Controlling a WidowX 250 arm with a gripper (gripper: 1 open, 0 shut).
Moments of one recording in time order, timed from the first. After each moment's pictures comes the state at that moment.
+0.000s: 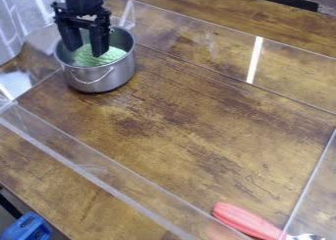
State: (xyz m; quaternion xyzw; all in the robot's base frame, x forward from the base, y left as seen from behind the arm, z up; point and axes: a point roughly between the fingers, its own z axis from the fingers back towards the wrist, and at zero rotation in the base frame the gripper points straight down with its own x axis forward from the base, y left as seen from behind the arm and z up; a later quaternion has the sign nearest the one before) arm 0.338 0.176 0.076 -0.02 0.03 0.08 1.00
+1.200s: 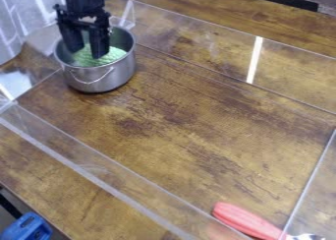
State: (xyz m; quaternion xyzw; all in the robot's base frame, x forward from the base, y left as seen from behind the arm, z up) arm 0.341 0.175 0.082 -0.03 0.03 0.02 1.00
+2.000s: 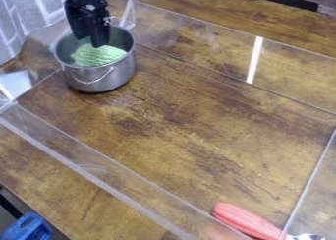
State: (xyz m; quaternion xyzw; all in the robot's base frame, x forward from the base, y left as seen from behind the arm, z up) arm 0.354 0.184 0.077 -0.03 0.01 -0.07 1.00
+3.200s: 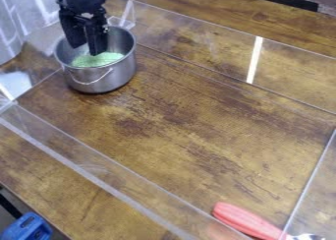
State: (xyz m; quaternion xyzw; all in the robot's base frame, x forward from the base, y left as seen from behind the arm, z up) arm 0.341 0.174 0.079 -0.03 0.02 -0.03 1.00
